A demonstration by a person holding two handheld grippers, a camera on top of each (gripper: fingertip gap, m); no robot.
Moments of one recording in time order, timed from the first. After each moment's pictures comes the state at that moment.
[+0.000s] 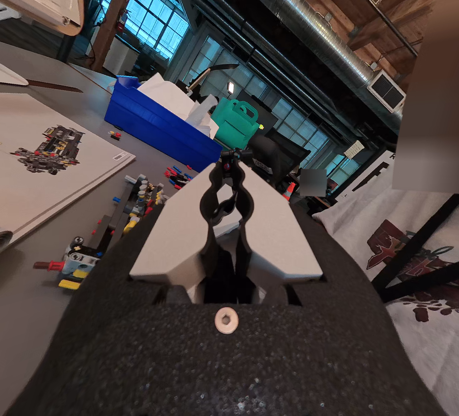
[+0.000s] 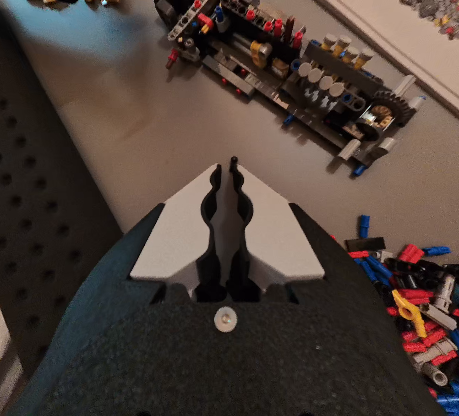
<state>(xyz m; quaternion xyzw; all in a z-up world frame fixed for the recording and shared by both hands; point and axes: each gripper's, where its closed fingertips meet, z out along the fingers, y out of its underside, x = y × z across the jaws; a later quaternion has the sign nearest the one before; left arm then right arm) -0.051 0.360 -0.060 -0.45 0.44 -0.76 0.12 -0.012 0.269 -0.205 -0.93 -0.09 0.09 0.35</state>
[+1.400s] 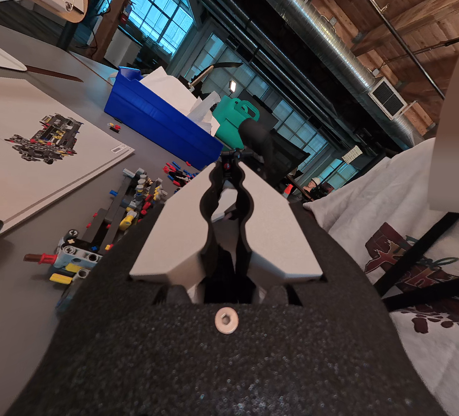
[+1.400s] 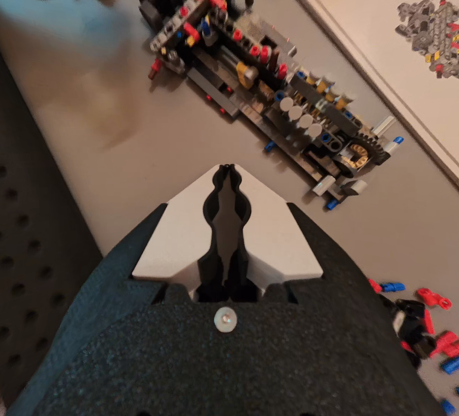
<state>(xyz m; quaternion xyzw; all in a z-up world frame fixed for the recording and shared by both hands) -0.048 0.358 -0.064 -0.47 0.43 -0.76 0.10 0.000 0.291 -0.204 -0.94 -0.13 0.09 0.32</state>
